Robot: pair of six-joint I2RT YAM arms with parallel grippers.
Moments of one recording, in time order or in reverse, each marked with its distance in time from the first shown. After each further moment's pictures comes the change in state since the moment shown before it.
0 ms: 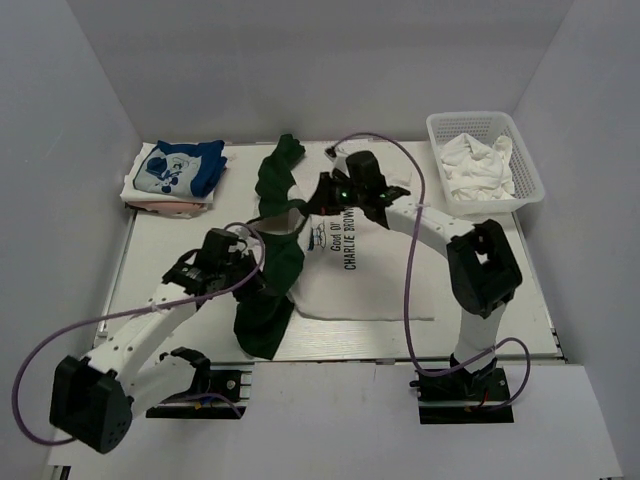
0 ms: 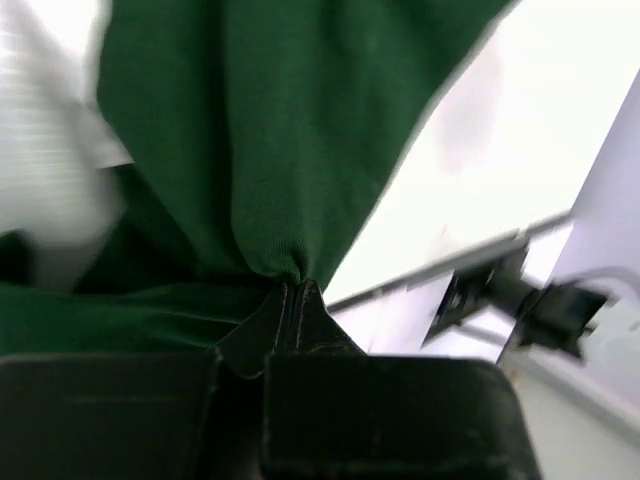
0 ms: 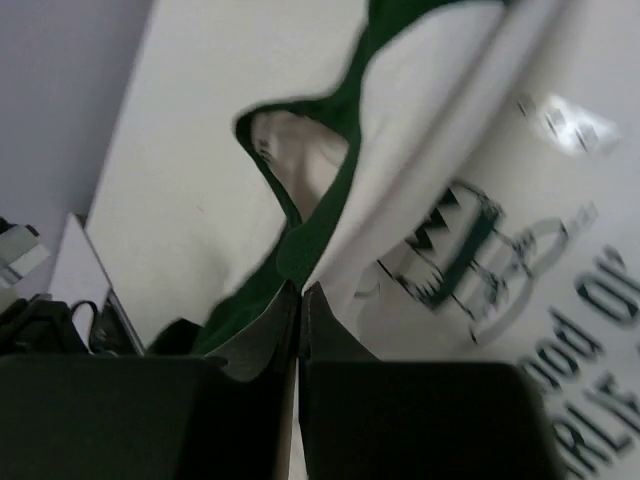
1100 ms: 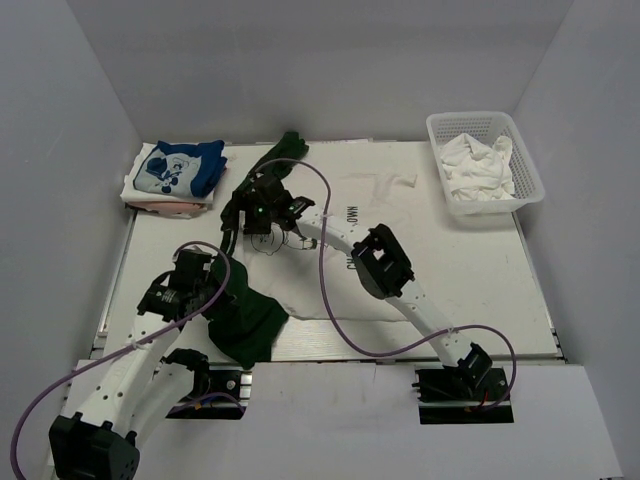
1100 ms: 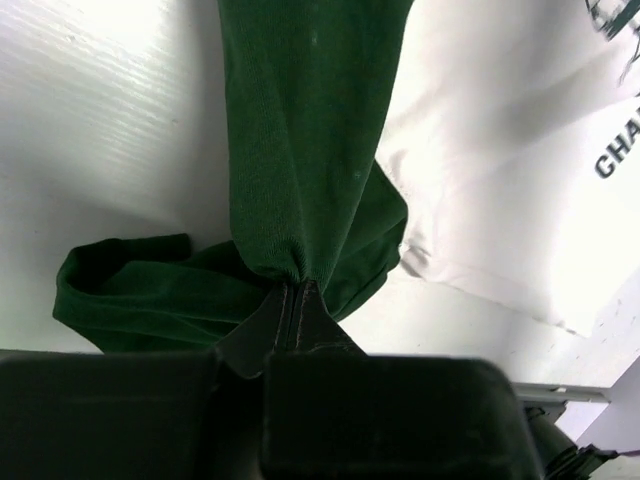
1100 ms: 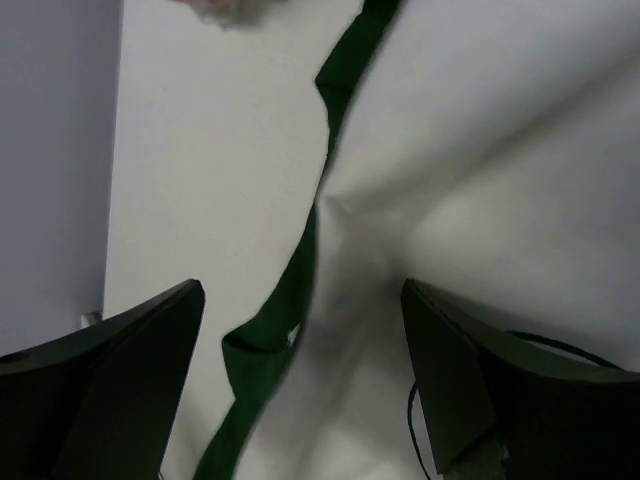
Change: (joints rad) left arm 0.145 -0.228 -0.075 -0.253 -0.296 -0.081; right arm 0.249 0.768 0.908 -0.238 0.198 0.275
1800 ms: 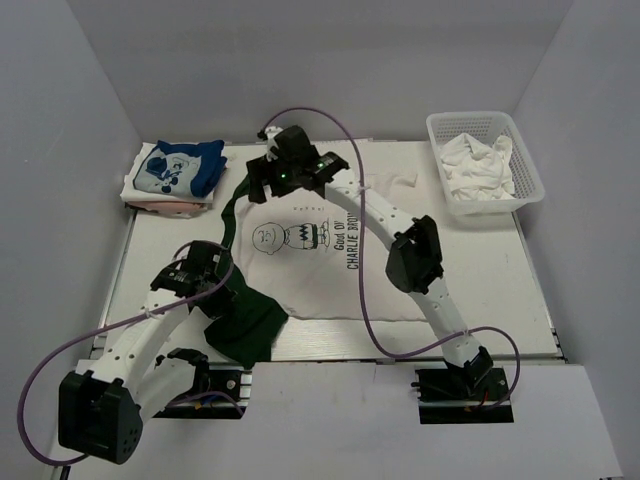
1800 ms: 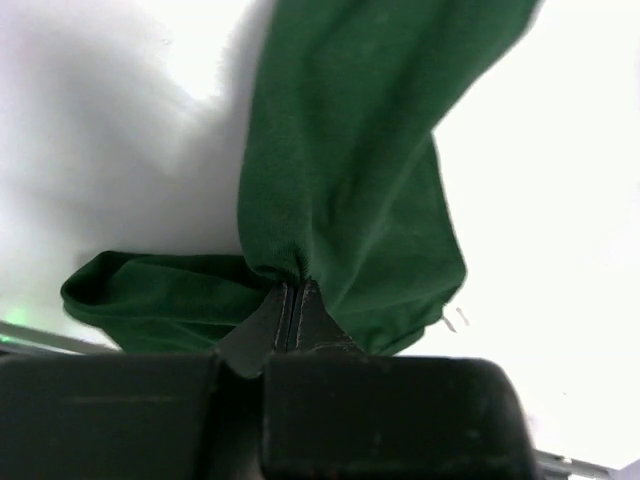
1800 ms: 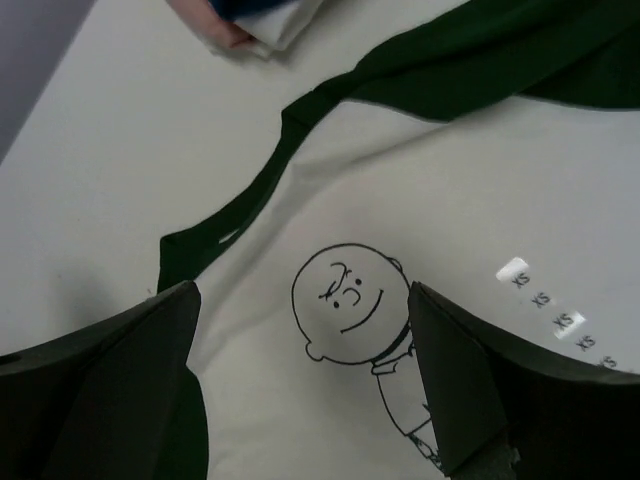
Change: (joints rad) left arm 0.000 0.204 0.016 -0.018 -0.111 -0.098; right arm -0.093 -0.302 0.050 -0.405 0.081 -0.540
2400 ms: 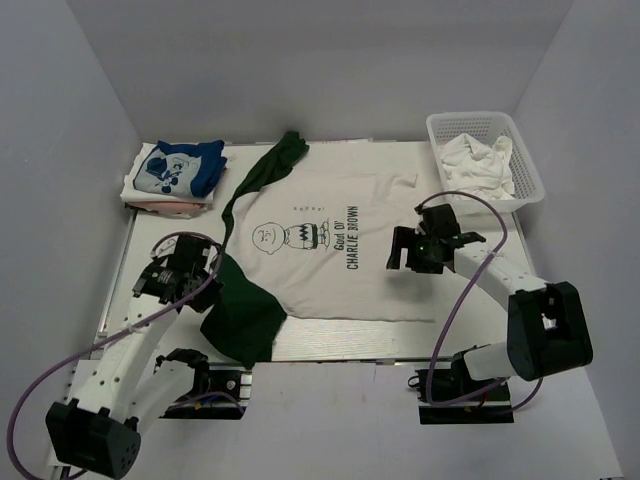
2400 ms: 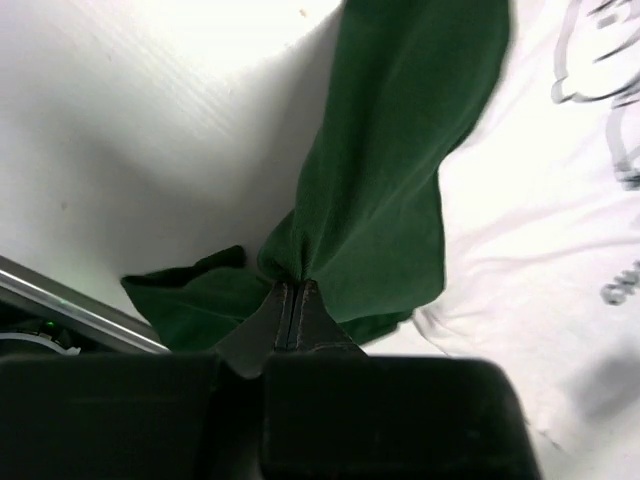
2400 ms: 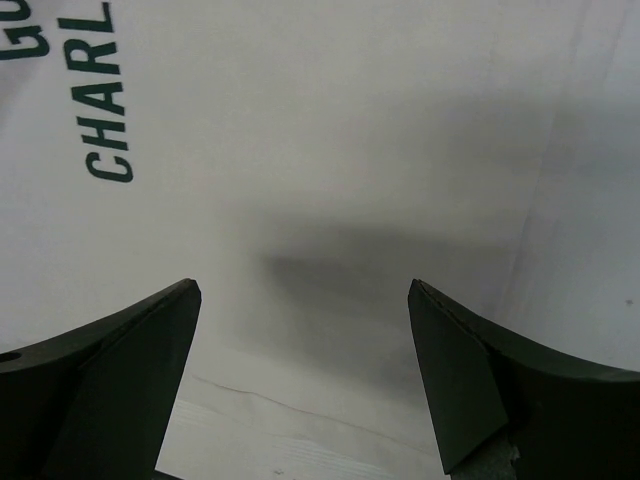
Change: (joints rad) left arm 0.000 -0.101 0.179 -0.192 -0.153 -0.051; right arm -0.479 -0.989 -1.616 0.247 0.061 0.087
